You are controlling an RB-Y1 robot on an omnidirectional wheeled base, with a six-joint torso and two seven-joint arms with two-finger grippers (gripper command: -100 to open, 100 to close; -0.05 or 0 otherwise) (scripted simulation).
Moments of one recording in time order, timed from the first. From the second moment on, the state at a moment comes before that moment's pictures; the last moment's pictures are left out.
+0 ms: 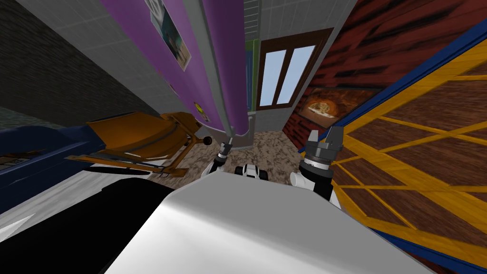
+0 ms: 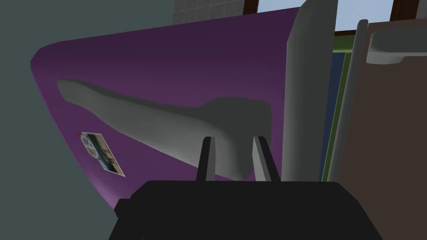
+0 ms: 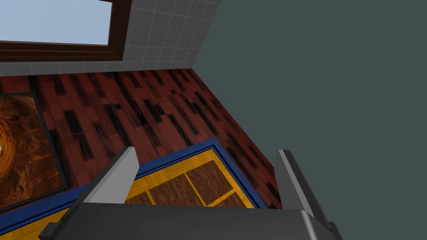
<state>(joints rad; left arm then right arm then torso) 0.47 0.32 -0.18 -1.92 -0.08 -0.76 0.25 0.51 0.00 -0.06 -2.25 0.05 -0.62 0.09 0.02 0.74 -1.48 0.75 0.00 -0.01</state>
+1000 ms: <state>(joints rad) 0.54 0.42 -0.25 -1.97 -0.10 -0.83 0.32 0.52 0.00 -0.06 -2.25 0.05 -0.62 0.09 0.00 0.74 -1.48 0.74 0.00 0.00</state>
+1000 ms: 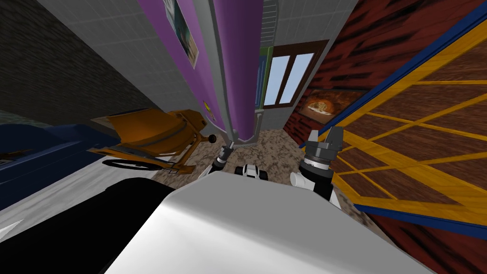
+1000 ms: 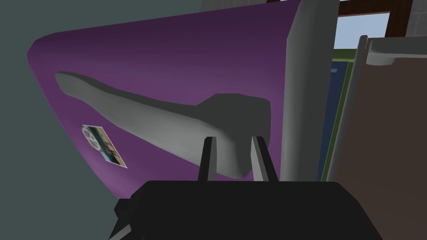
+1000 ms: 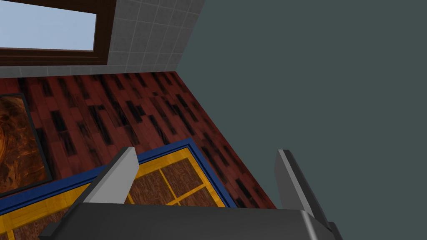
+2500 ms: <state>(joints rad) 0.66 0.60 -0.29 -2.14 -0.14 -0.93 0.44 0.52 0.00 -0.06 -2.25 0.05 -0.62 0.09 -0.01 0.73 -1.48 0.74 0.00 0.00</state>
